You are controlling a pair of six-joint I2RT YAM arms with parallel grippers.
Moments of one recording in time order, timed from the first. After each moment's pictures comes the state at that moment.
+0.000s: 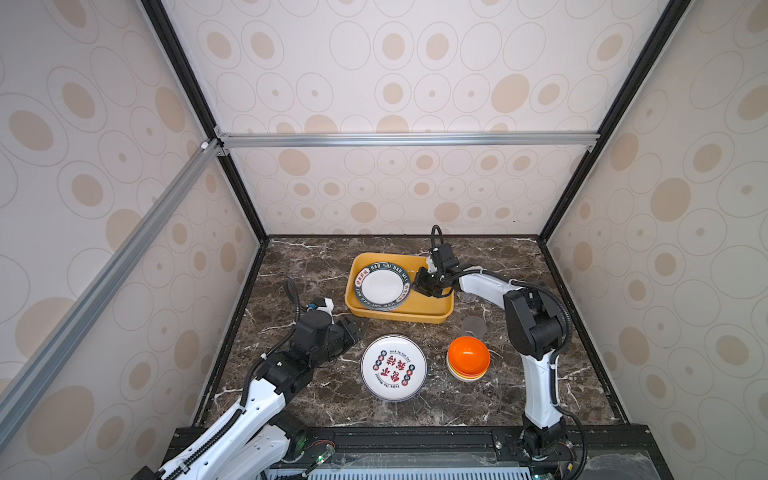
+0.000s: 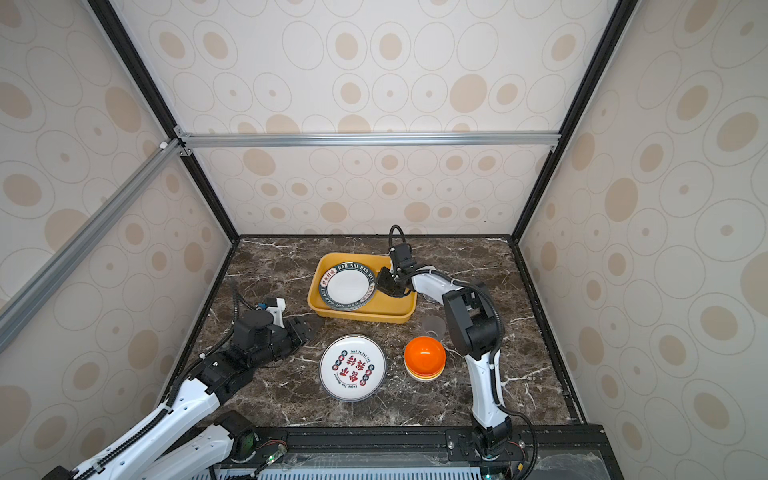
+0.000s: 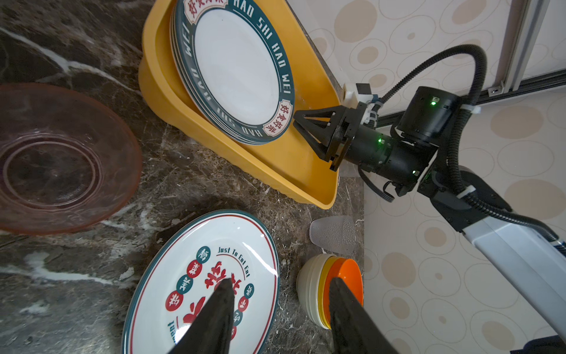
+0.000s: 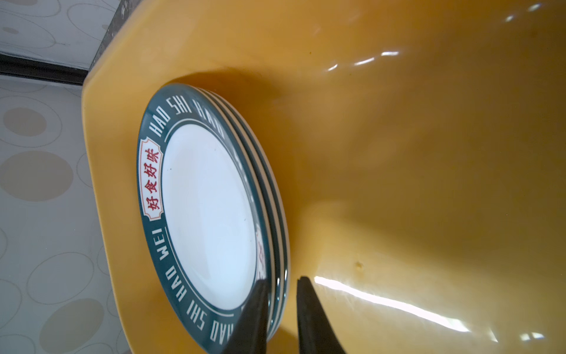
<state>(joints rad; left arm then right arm) -0.52 0.79 0.56 -0.31 0.12 -1.08 0.45 2.09 1.53 -0.36 -0.34 0.81</state>
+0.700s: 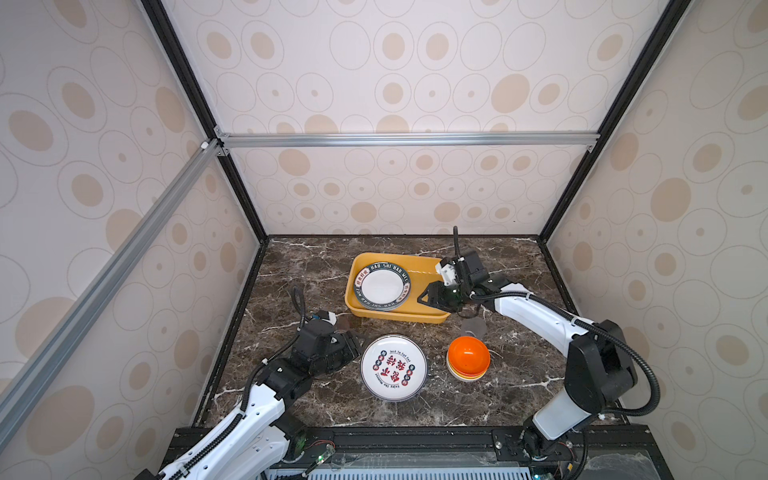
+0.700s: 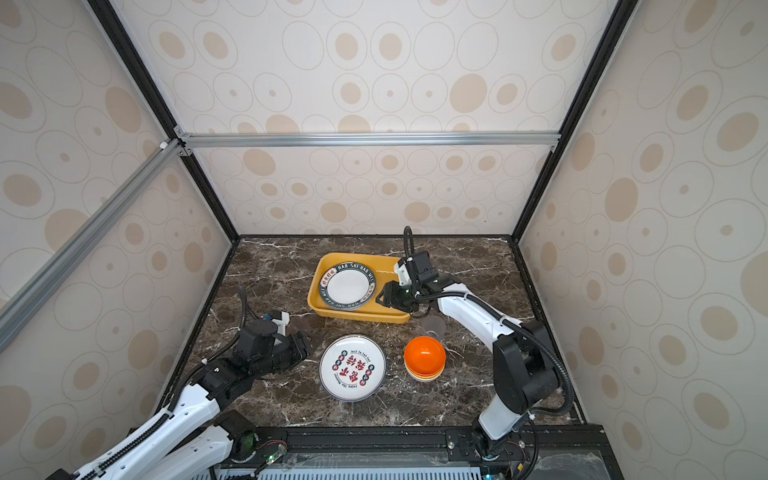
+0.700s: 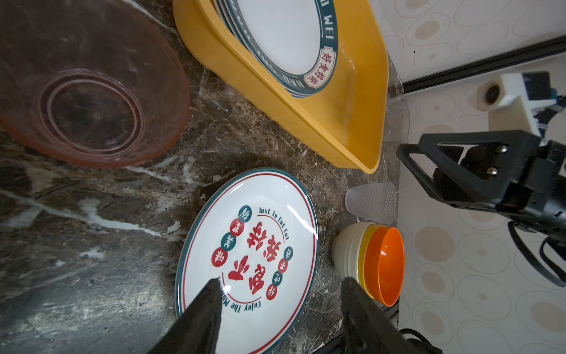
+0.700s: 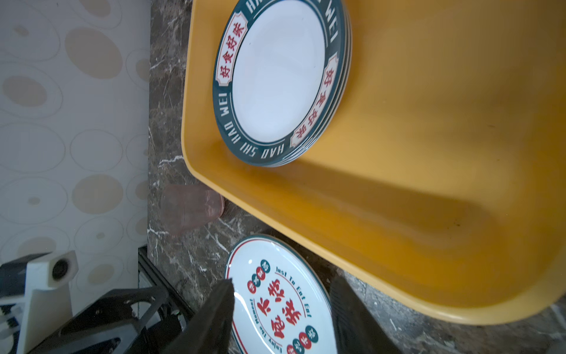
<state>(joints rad) -0.55 0.76 0.50 -0.42 0.17 -1.03 0.48 1.60 1.20 -0.51 -0.46 0.60</state>
